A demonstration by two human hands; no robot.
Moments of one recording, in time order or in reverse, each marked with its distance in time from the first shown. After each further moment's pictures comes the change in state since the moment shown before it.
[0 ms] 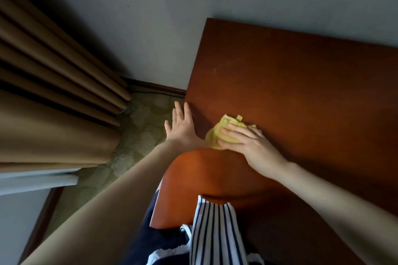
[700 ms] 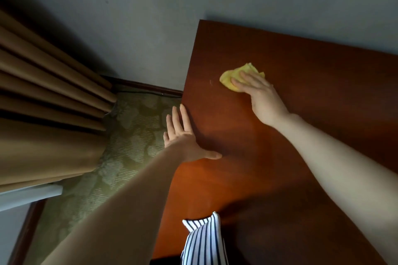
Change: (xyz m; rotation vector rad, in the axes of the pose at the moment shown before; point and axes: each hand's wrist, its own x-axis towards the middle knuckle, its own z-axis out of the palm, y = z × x) left_hand 0.042 0.011 -0.002 0.035 -0.171 -0.044; right_hand 0.100 0.098 -0.051 0.027 0.044 0.483
